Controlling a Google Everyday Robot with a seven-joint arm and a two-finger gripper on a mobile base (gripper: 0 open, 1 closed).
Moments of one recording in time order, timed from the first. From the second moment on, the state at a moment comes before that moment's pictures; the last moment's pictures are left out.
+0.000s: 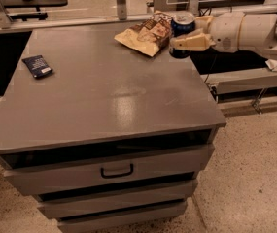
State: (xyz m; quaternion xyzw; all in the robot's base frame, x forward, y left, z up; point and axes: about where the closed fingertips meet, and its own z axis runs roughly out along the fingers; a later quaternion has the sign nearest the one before) arm 0.694 -0.142 0.962 -0.46 0.63 0.22 0.59
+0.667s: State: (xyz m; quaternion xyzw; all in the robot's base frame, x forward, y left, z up) arm 0.762 -0.162 0.923 -0.41 0.65 0.24 0.60
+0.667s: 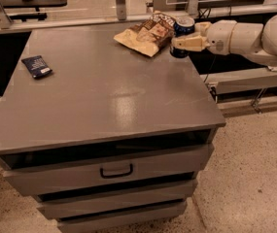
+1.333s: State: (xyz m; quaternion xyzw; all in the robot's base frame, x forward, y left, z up) arm 0.798 -0.146 0.897 -0.39 0.66 0.27 0.59
